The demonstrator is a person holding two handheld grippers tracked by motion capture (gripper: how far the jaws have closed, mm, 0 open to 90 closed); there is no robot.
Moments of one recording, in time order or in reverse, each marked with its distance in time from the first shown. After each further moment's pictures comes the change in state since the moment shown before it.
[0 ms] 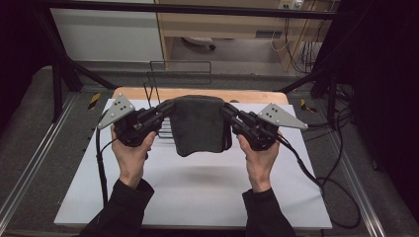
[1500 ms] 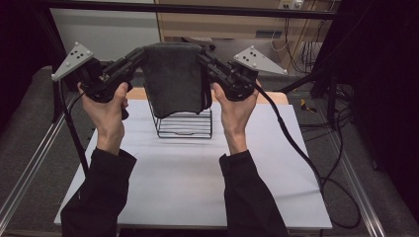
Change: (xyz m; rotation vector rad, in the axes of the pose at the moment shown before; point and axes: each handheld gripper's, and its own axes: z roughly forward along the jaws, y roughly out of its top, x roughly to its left) left arm 0.046 0.087 -0.006 -0.168 0.082 0.000; right arm 0.005 0.083 0.081 -0.119 0.010 -0.045
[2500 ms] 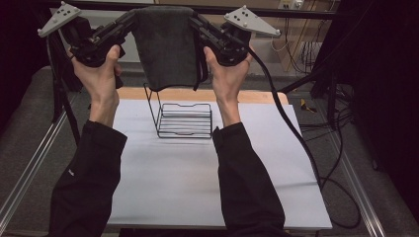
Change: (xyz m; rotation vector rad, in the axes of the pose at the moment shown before) left arm 0.028 0.049 0.031 -0.042 0.041 0.002; right arm -0.014 0.046 0.047 -0.046 -0.011 -0.060
